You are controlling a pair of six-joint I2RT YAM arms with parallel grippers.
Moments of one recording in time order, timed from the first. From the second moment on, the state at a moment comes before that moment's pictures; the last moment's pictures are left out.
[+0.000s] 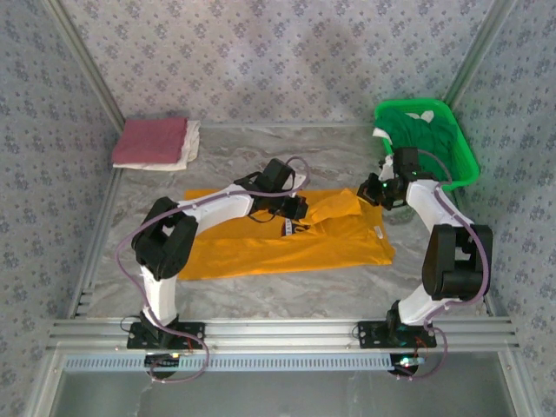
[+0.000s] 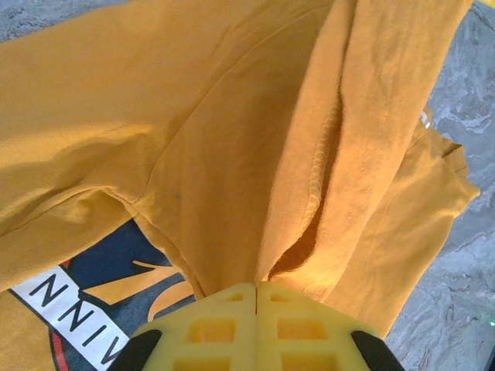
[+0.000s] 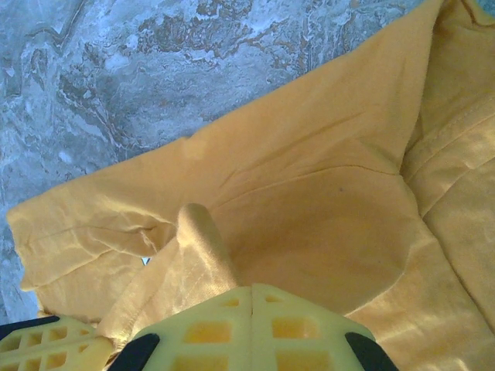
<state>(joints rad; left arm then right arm) -0.75 1.92 1.38 -0.34 0.39 -0.36 -0.02 1.58 1.10 -0.58 -0.49 0.45</state>
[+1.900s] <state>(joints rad) -0.96 1.97 1.37 -0.34 0.30 -0.06 0.25 1.92 1.48 -0.96 -0.04 0.28</state>
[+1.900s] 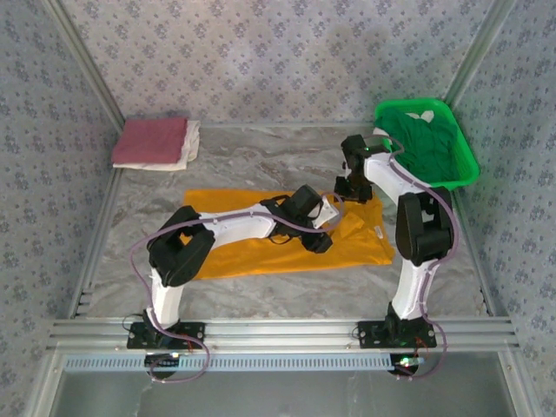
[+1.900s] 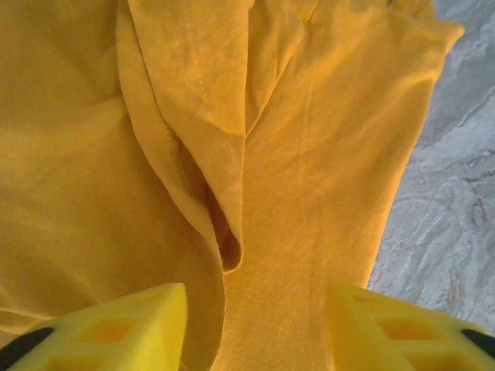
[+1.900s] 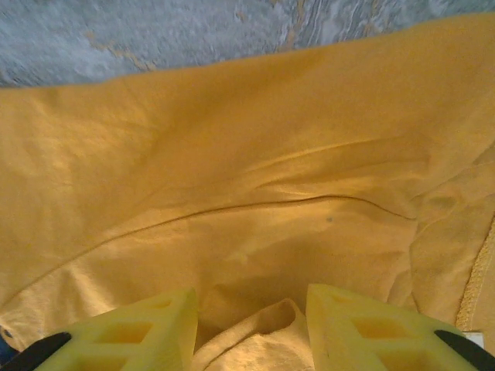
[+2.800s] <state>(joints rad) -0.96 1.96 1.21 -0.24 0.27 -0.10 0.19 1.65 1.15 -0.93 -0.16 0.24</state>
